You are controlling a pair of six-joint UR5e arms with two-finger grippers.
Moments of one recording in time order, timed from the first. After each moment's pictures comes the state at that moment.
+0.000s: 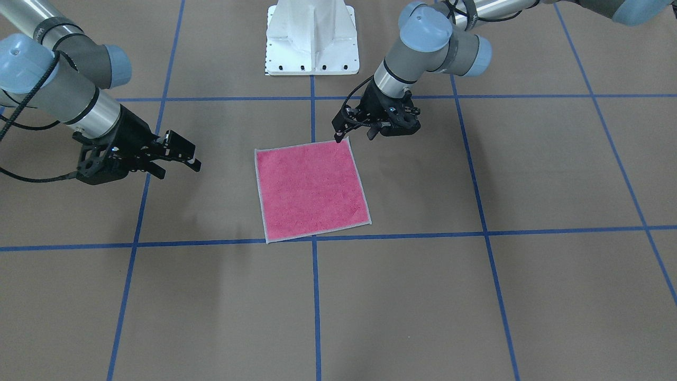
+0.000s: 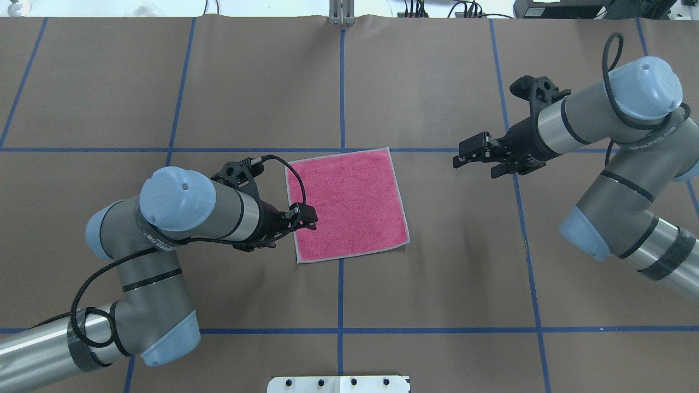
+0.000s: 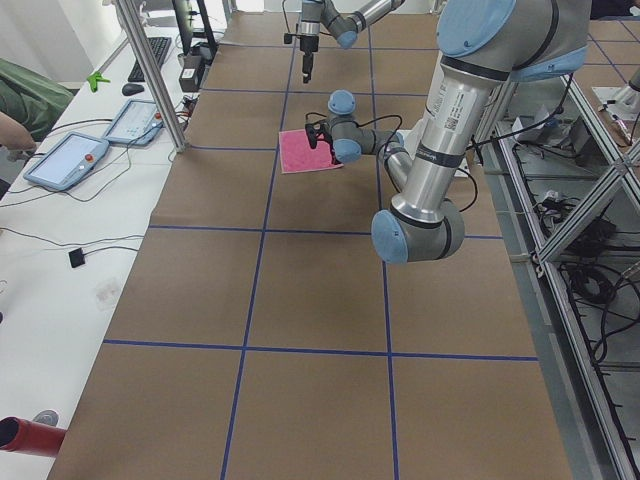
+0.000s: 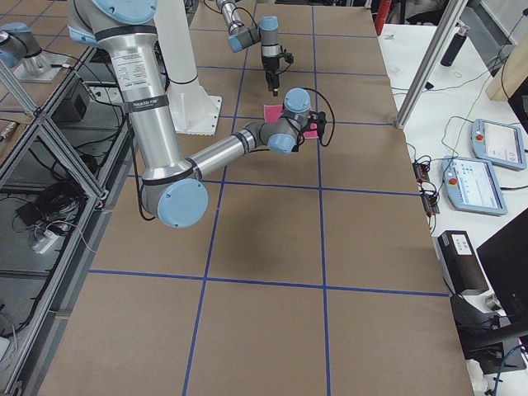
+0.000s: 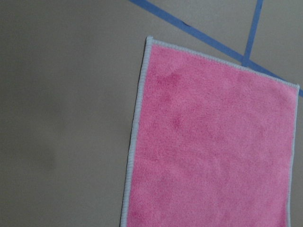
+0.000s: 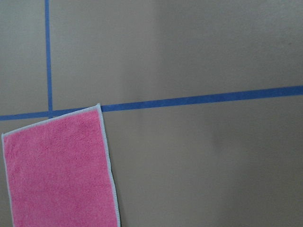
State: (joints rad) left arm -0.45 -2.04 -1.74 -2.07 -1.87 -1.67; right arm 0.82 -1.28 1.72 -0.92 2.25 1.28
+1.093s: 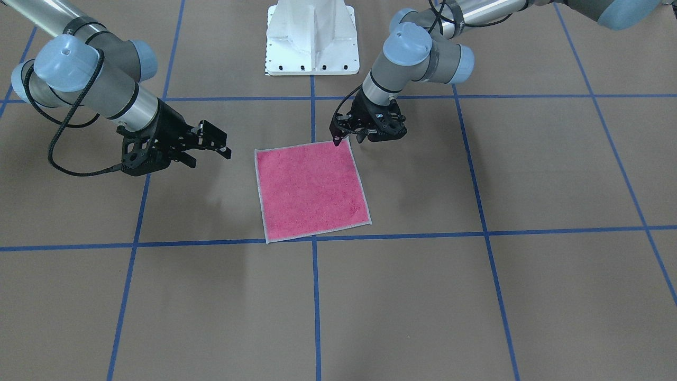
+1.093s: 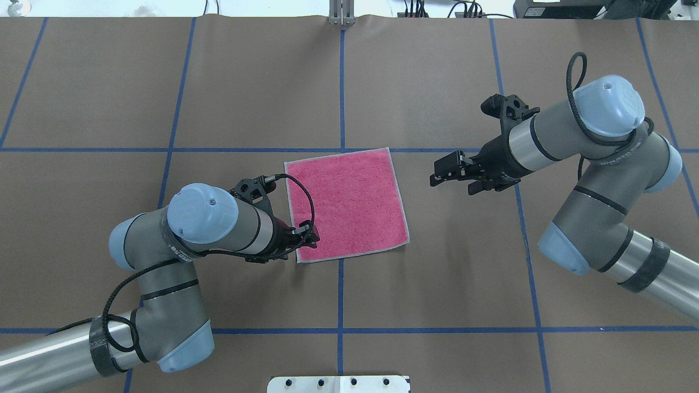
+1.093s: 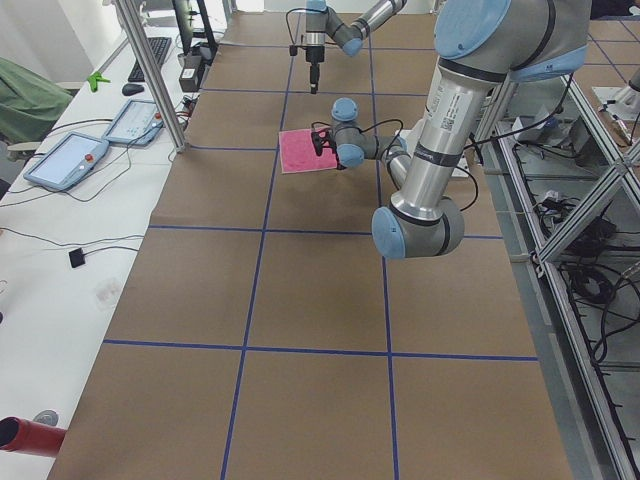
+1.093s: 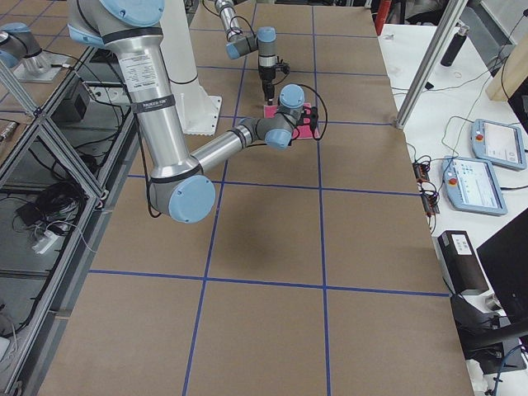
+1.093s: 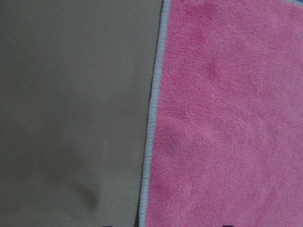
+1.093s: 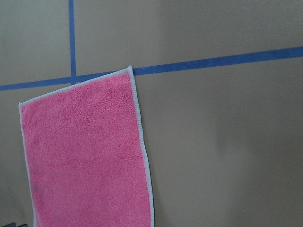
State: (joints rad) left arm -0.42 -2.07 -1.66 -2.08 -1.87 -1.67; right arm 0.76 -1.26 1.72 -0.92 2.24 1.29
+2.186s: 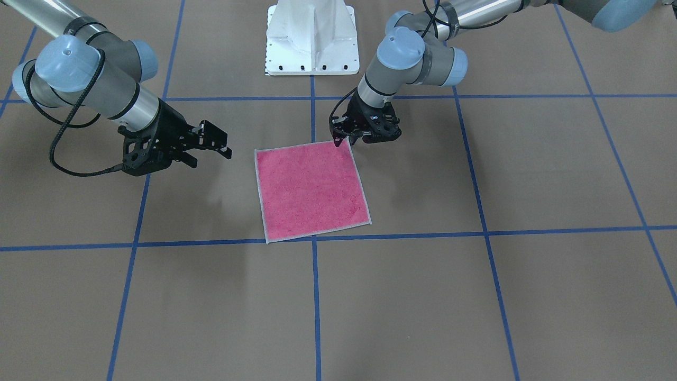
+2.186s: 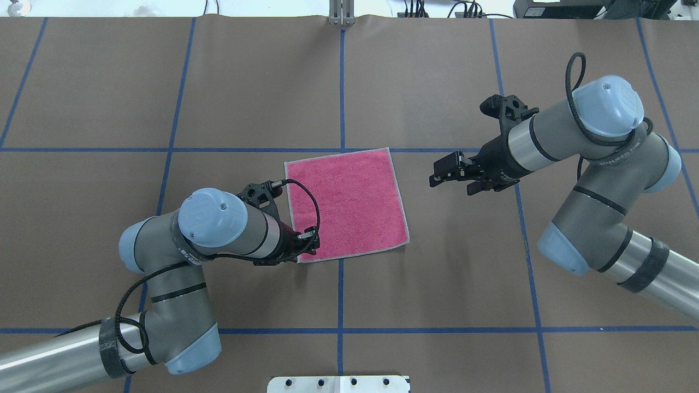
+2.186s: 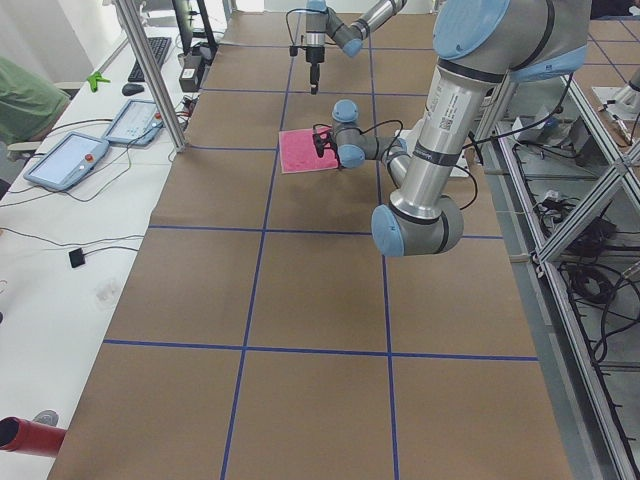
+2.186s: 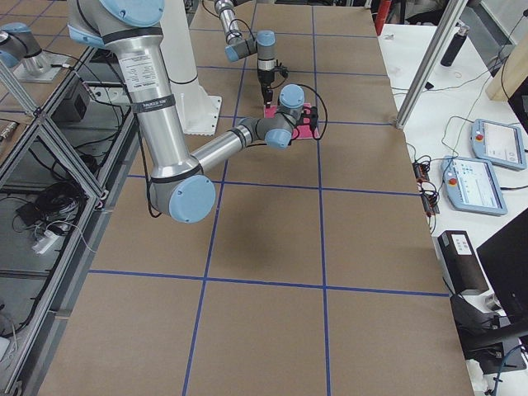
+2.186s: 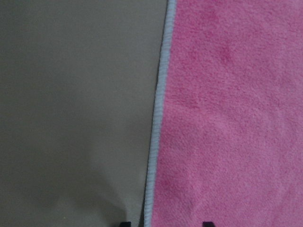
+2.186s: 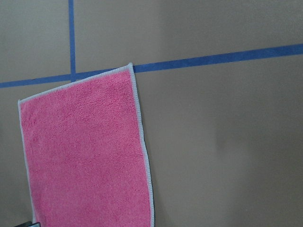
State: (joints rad) left arm -0.40 -2.09 -1.63 -2.08 -1.87 -1.67; right arm 0.76 -1.26 1.72 -0.92 2.25 1.29
